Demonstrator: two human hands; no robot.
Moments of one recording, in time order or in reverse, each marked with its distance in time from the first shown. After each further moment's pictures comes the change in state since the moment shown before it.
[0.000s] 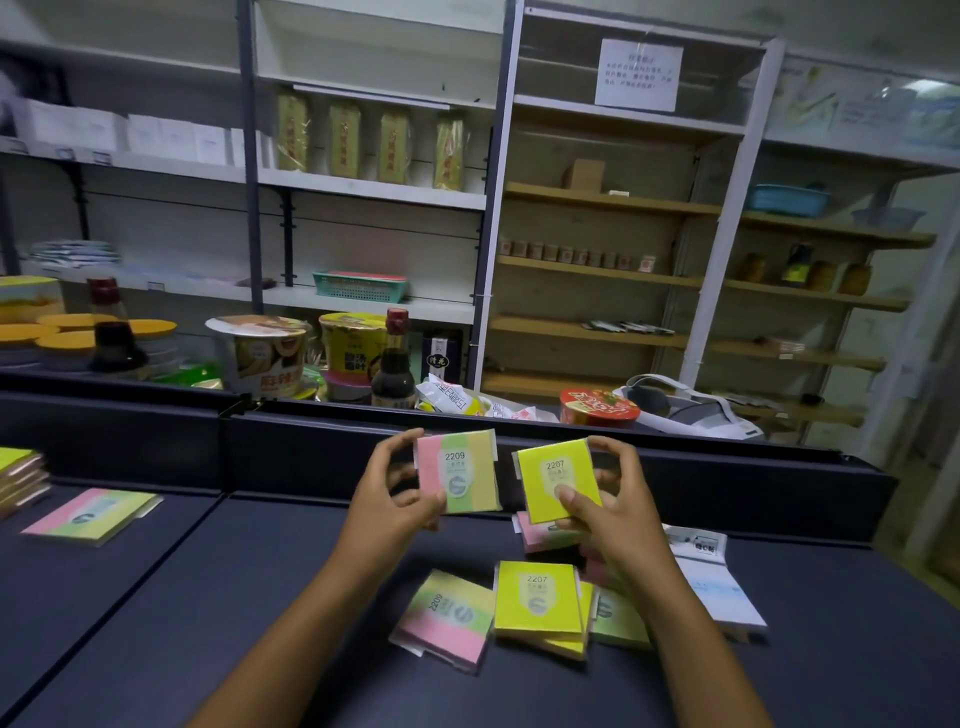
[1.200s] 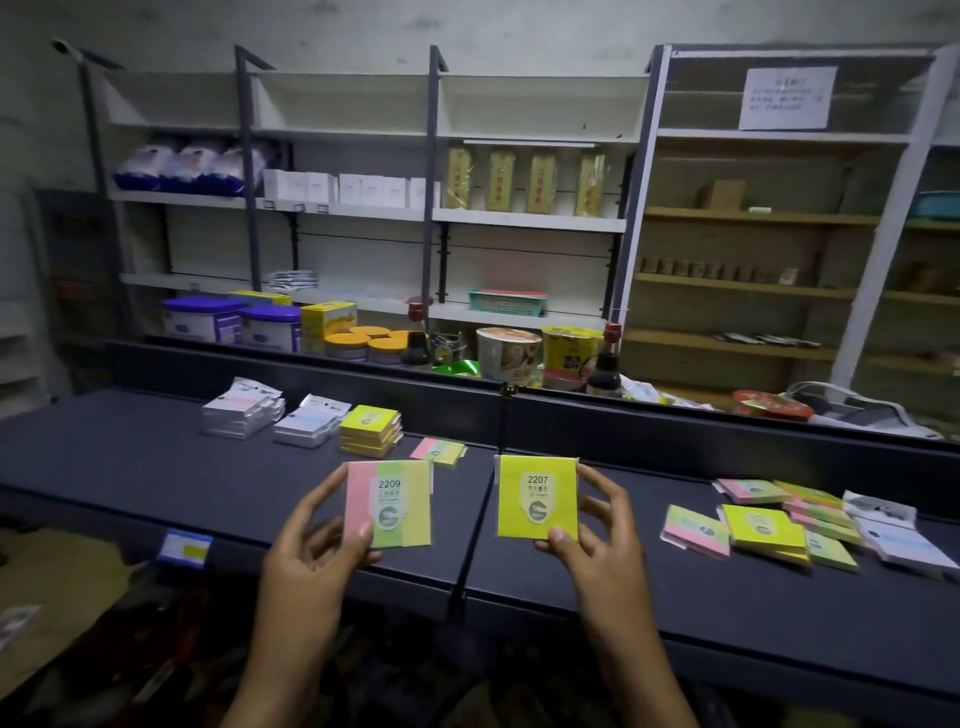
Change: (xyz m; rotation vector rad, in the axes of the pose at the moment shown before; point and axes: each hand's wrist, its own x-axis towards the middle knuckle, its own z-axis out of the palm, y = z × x) left_hand -0.272 0.113 -0.307 -0.005 0.441 0.090; right_hand -0.279 -0.109 0.246 0.276 -0.165 -0.134
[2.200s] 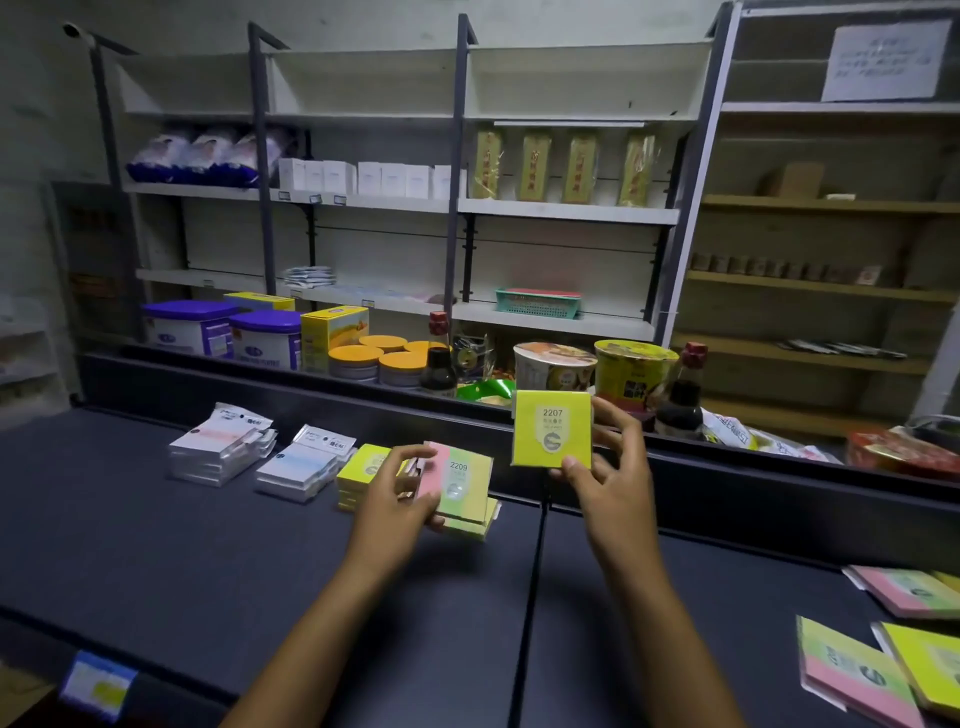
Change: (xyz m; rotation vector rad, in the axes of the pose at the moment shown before) left_hand 0.227 -0.101 0.055 0.216 -0.145 -0.029; right_hand 0.206 0.053 0.070 -0.028 0.027 -0.115
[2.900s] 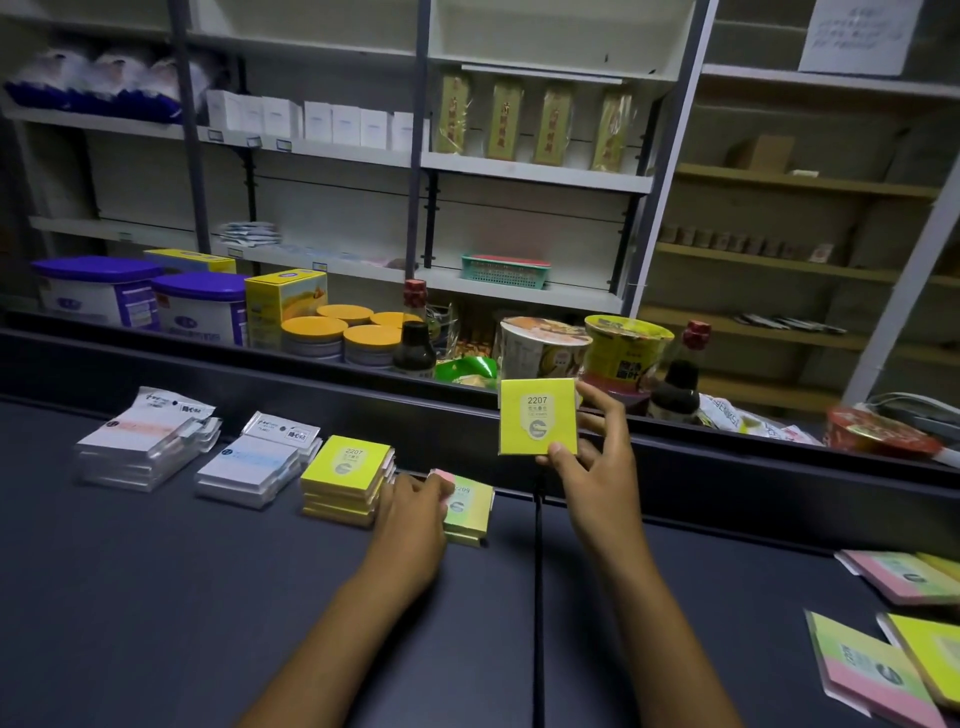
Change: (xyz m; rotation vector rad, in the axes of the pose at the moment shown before) left_hand 0.049 -0.070 0.025 0.865 -0.214 0.067; right_hand 0.034 0.042 0.028 -0.118 0.038 0.016
